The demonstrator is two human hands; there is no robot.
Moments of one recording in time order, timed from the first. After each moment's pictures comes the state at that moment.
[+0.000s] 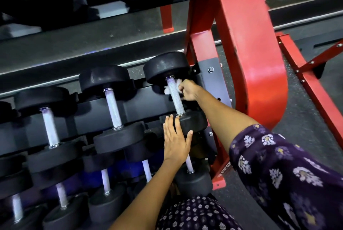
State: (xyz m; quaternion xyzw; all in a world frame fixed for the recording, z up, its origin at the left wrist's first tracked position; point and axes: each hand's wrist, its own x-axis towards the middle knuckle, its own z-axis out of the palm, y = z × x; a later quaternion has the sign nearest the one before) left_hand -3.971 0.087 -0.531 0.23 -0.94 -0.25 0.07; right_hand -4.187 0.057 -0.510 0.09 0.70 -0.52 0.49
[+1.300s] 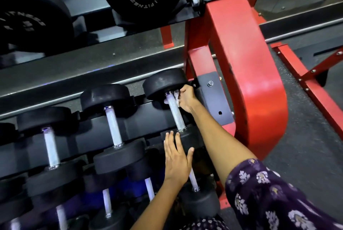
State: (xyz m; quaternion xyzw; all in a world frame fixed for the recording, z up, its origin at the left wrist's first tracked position) left_hand -3.974 0.084 -0.530 0.23 -0.95 -0.21 0.05; right_hand -4.194 0.048 -0.500 0.16 0.54 -0.70 0.44
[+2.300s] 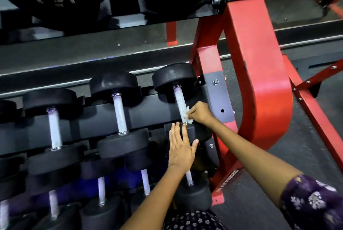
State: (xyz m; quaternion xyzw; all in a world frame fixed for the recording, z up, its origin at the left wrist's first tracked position) left_hand -3.976 0.080 -0.516 0.24 -0.95 -0.18 0.00; right_hand -4.140 0.105 -0.502 -0.18 0.89 -0.28 0.30
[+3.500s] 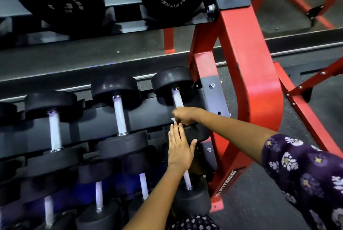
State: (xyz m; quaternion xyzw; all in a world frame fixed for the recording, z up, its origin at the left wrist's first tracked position) left_hand -3.976 0.083 -0.511 0.25 -0.94 -0.21 -0.04; right_hand -4.128 0.065 -0.465 -0.53 0.77 0.10 0.35
